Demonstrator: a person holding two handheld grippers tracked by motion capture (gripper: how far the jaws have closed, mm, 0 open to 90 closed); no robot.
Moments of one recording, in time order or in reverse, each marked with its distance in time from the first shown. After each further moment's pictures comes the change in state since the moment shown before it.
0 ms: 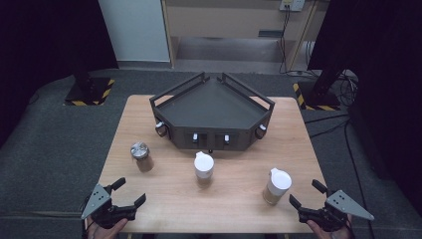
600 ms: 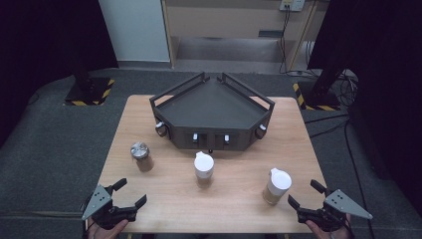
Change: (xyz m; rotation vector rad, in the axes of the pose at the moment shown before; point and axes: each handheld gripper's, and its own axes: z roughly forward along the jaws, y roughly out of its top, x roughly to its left) left arm 0.001 0.000 0.000 0.002 -0.023 0.010; right arm -0.001 0.003 0.001 0.011 0.018 0.000
